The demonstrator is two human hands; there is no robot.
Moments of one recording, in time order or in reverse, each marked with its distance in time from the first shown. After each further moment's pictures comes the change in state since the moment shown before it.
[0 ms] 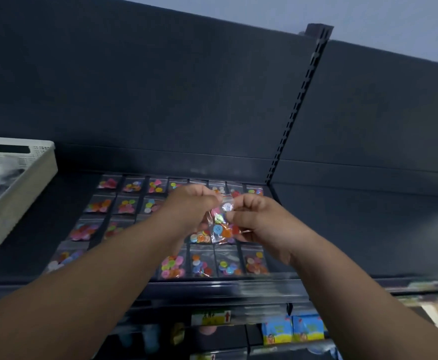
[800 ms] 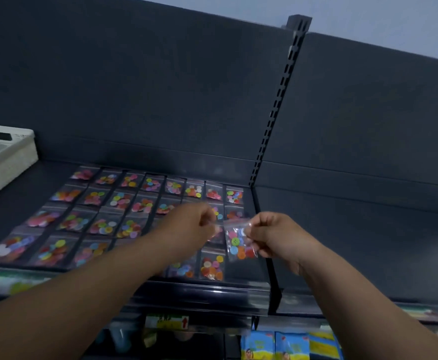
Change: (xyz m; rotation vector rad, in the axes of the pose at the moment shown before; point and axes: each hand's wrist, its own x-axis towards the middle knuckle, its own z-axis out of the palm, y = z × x) left_hand 0.009 -0.026 0.087 0.647 0.030 0.213; right_hand 0.001 0.051 -0.118 -0.141 0.071 0.142
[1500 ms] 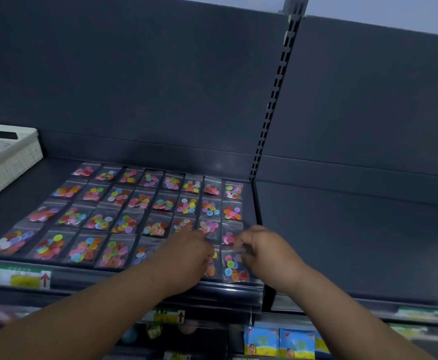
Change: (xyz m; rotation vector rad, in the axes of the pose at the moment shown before) left_hand -0.002 -0.033 0.048 0.662 -0.124 0.275; right_hand 0.006 0.046 -0.002 -0.815 -0.005 -0.390
